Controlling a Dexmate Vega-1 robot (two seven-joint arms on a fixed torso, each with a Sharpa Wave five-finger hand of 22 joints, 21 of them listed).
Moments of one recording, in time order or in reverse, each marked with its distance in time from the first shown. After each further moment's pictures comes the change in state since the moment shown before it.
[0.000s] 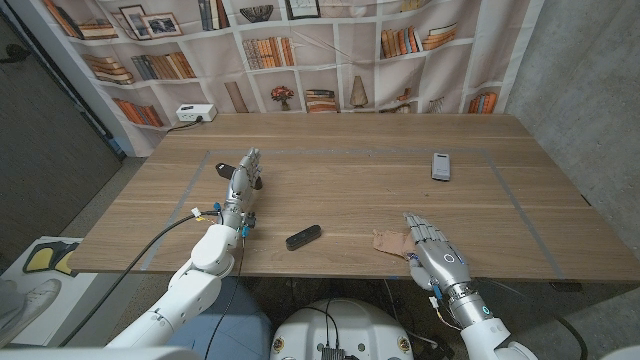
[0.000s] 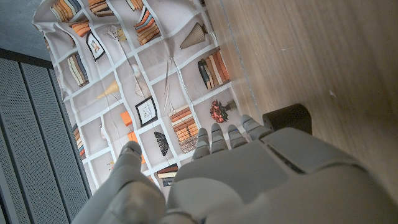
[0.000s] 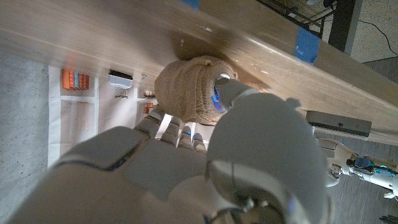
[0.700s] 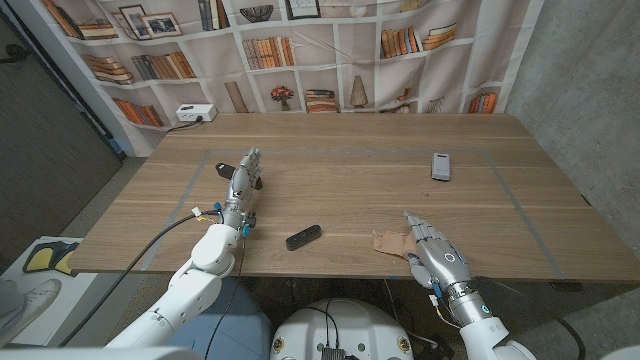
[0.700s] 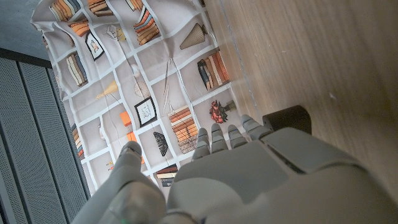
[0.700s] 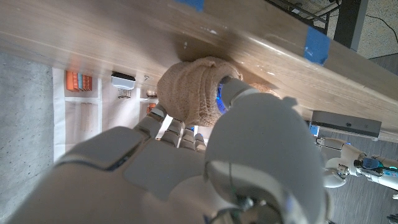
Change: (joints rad) left arm 0.005 0.002 0.000 -0.014 -0.003 0.013 0.007; left_hand 0.000 0.000 0.000 0.000 0.000 0.000 0.000 0.000 0.000 0.000 0.000 0.000 0.000 0.000 0.000 0.000 0.000 0.000 0.000 0.000 0.000; right arm 0.018 0.011 -0.007 0.023 0.022 0.007 -0.019; right_hand -0.009 -0.027 -0.127 0.022 -0.112 -0.001 -0.001 -0.008 0.000 0.085 -0.011 0.026 0.008 0.028 0.000 0.012 0.018 0.078 0.000 0.008 0.000
